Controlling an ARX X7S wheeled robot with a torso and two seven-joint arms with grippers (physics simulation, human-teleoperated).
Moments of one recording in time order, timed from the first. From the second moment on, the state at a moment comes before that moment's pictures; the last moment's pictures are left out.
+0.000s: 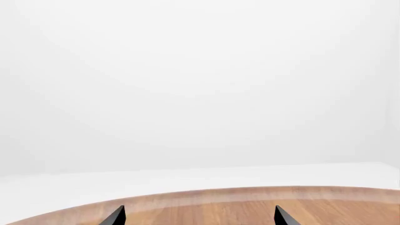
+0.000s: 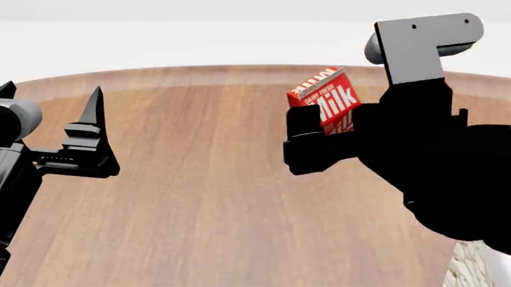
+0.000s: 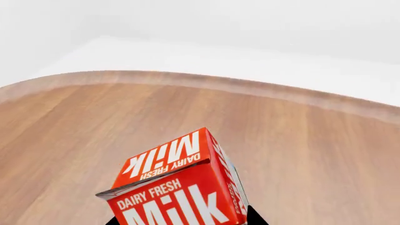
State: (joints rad) left arm -0.65 -0.30 0.12 0.56 -0.58 -0.92 -0.37; right arm 1.17 0.54 -0.26 -0.01 1.29 1.34 0.46
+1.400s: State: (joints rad) left arm -0.63 -0.32 0.15 0.54 -0.59 -0.89 -0.39; right arm 0.80 1.14 0.24 -0.08 2.20 1.31 1.47
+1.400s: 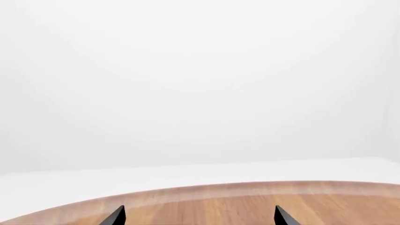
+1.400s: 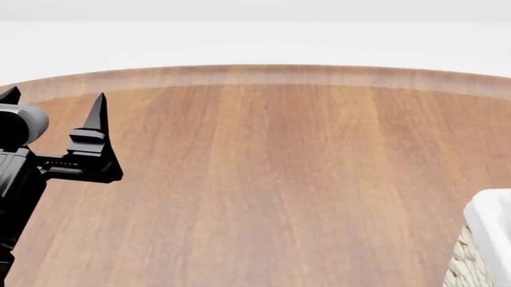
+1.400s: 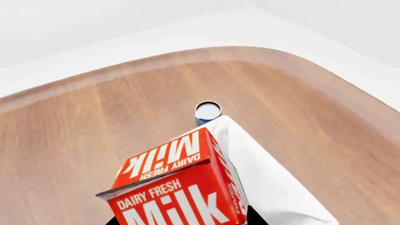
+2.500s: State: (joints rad) left arm -0.62 -0.34 0.19 0.51 -0.58 -0.85 -0.39; right arm 0.46 0.93 0.64 -0.12 1.66 1.32 1.07
